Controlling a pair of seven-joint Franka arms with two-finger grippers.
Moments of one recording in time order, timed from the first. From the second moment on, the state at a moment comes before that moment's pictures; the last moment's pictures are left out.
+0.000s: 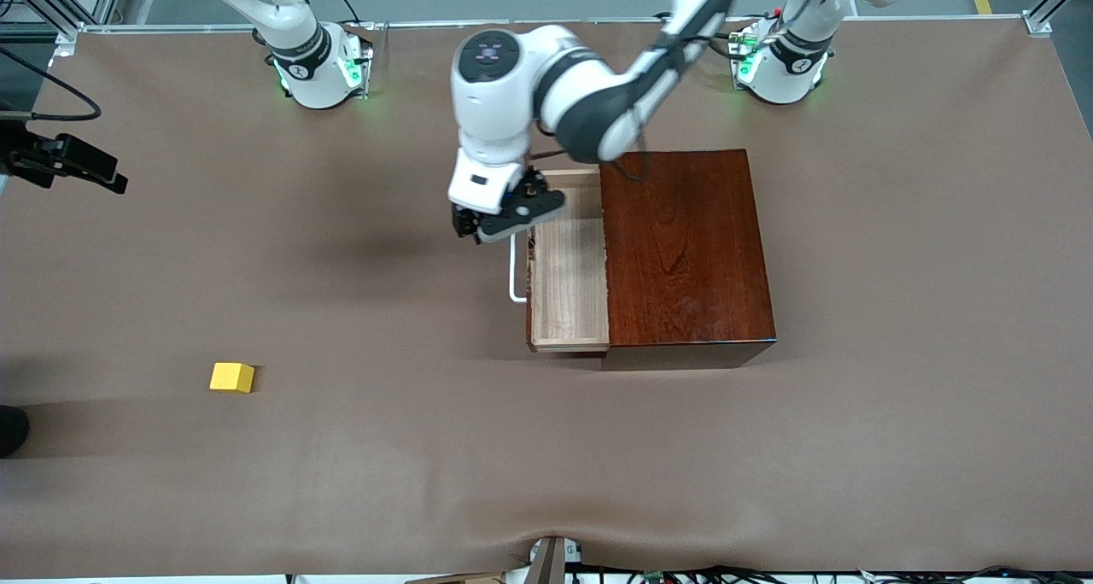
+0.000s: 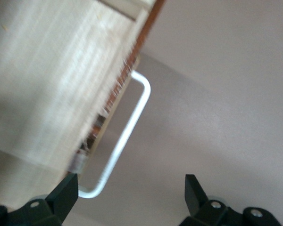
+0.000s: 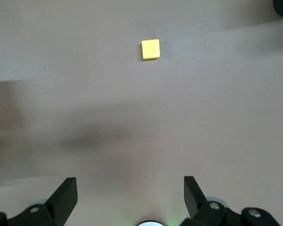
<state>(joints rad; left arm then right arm) -0.97 0.71 0.02 -1.20 0.10 2.04 -1.48 0.02 0.00 -0.08 -1.53 0.02 1.45 0.05</state>
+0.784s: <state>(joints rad) -1.04 0.85 0.09 -1.15 0.10 2.14 -1.76 0.02 0.00 -0.08 -1.53 0.02 1.45 0.05</state>
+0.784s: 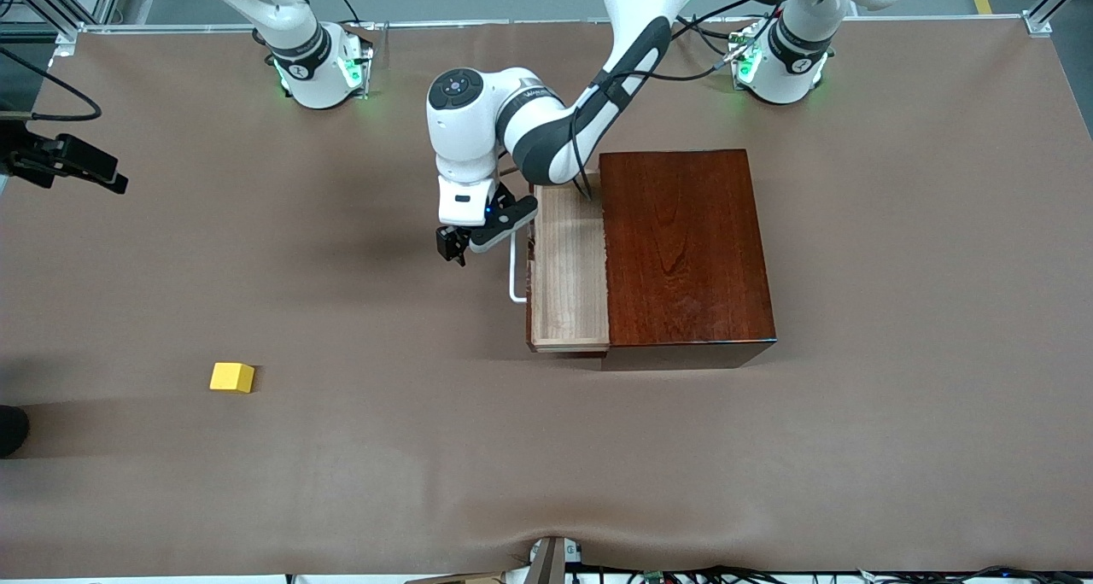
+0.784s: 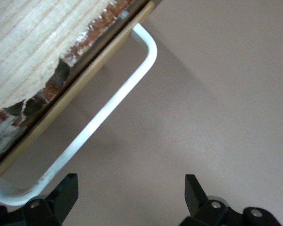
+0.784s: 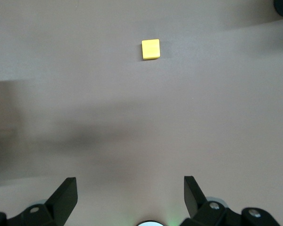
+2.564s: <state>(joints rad) -0.93 0.82 0.10 -1.13 0.10 1.81 -1.77 0.02 0.00 -0.08 -1.53 0.02 1.45 0.05</state>
